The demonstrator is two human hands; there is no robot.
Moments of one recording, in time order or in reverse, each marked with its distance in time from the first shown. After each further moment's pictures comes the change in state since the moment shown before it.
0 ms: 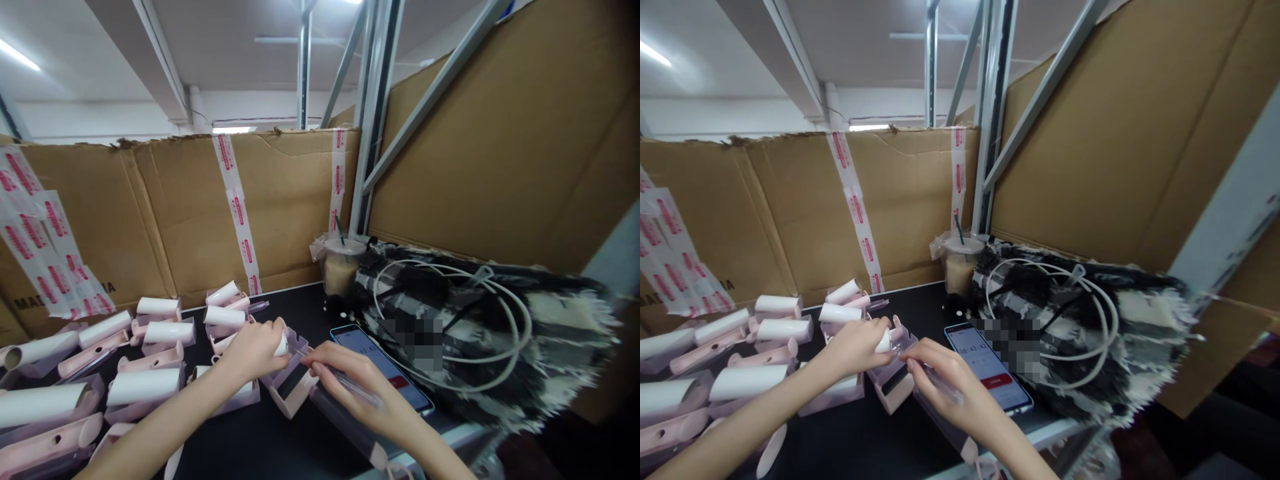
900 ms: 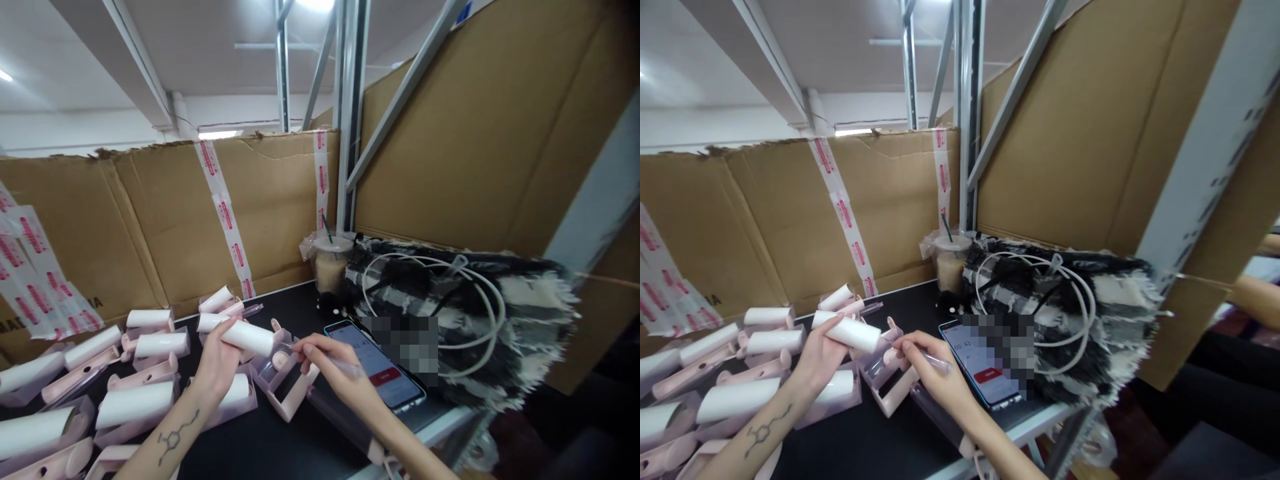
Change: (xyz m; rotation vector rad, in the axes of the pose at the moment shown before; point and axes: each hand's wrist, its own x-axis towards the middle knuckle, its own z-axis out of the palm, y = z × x) left_hand -0.004 -0.025 -0.005 -1.511 0.494 -0.530; right_hand 0.007 0.021 0.026 0.355 0.241 0.247
